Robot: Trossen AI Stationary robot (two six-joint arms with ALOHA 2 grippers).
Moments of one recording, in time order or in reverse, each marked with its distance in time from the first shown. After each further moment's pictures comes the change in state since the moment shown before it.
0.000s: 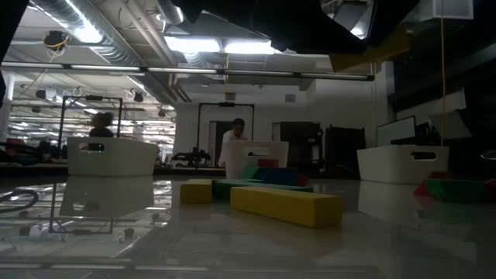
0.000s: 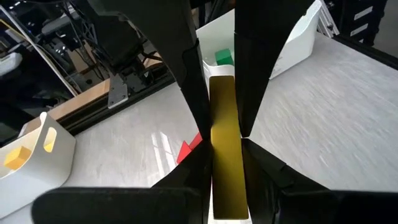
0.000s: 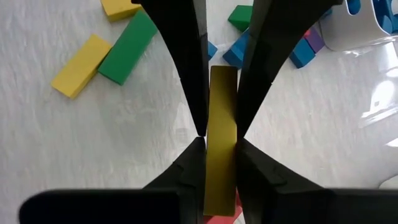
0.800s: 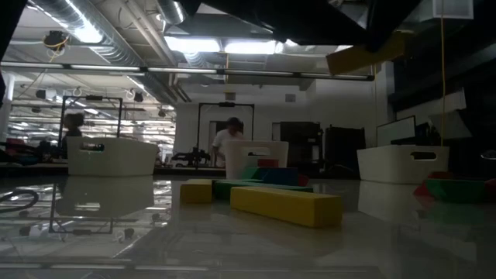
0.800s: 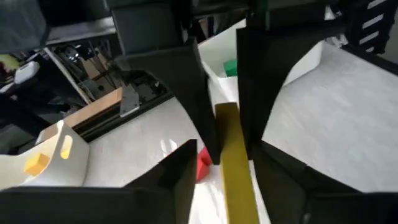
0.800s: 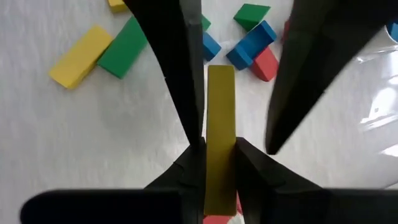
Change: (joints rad) left arm -0.003 -0.009 0.003 0.015 -0.042 0.006; right arm -0.027 0.001 -0.001 0.005 -0.025 -0.080
